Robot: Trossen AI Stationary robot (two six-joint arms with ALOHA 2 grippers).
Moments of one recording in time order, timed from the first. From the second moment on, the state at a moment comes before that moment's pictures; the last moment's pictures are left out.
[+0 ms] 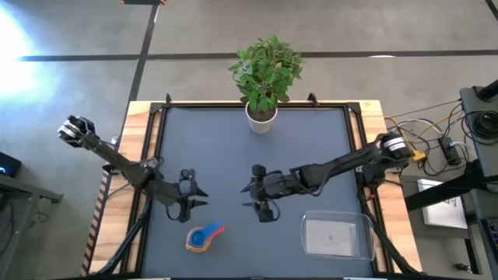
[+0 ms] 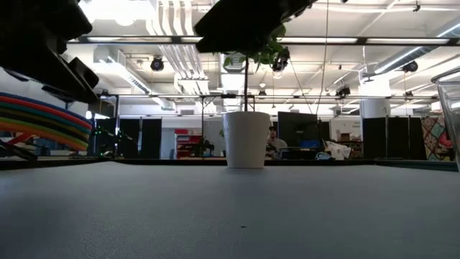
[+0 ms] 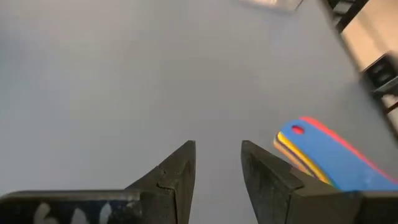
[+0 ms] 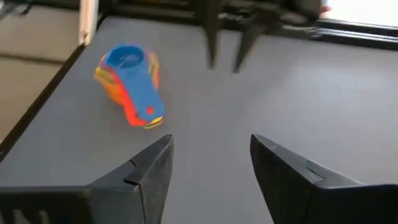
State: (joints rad) left arm -0.56 0.98 0.39 -0.07 -0.38 -0.51; right arm 0.25 1.74 1.22 0.01 0.09 0.02
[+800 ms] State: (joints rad) left arm -0.56 0.53 0.14 0.21 -0.39 -0.22; right arm 0.24 2.22 1.81 -0.28 -0.11 -0.13
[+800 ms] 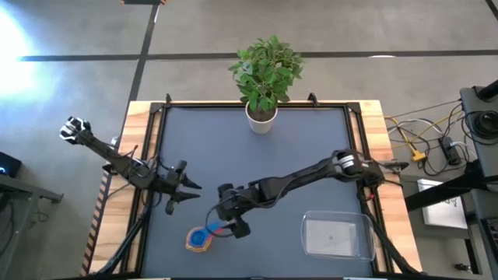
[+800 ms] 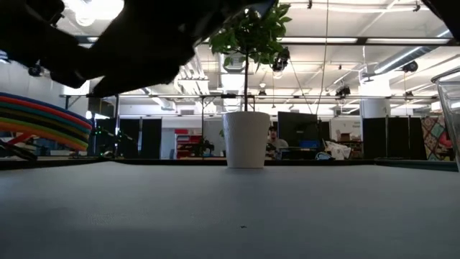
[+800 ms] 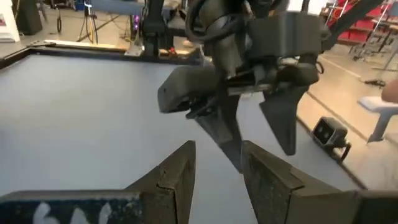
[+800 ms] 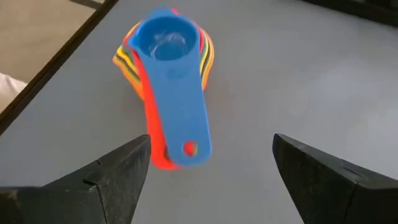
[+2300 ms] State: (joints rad) left arm -0.56 0.13 0.01 0.09 -0.38 -0.26; right arm 0.26 2.40 1.99 -0.26 -0.22 -0.09
